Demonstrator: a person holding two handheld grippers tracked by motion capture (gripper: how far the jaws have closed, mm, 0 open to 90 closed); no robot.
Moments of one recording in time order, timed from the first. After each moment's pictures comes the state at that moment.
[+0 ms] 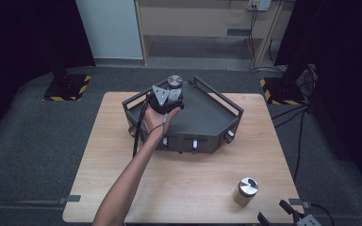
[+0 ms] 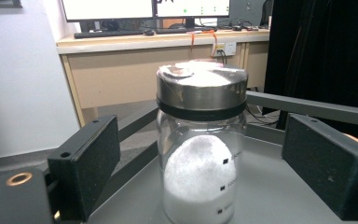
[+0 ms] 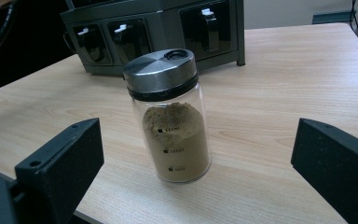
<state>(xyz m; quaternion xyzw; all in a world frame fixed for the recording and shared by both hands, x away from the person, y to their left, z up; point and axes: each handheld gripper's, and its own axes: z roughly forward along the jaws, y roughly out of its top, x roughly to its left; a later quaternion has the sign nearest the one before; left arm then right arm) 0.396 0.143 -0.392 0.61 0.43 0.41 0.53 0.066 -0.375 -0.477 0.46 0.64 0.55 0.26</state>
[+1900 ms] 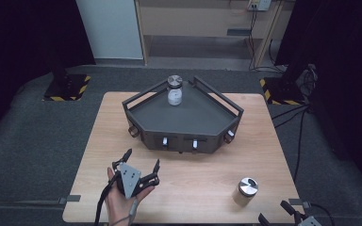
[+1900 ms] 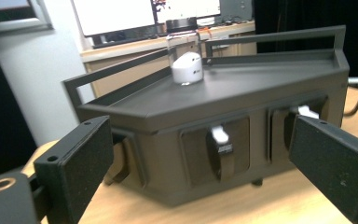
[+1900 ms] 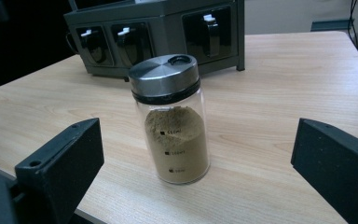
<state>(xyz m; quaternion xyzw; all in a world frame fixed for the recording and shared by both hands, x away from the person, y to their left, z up) 0.144 0.206 -0.445 0.63 0.38 0.46 0.50 0.061 -0.376 -0.475 0.45 0.64 0.56 0.27</state>
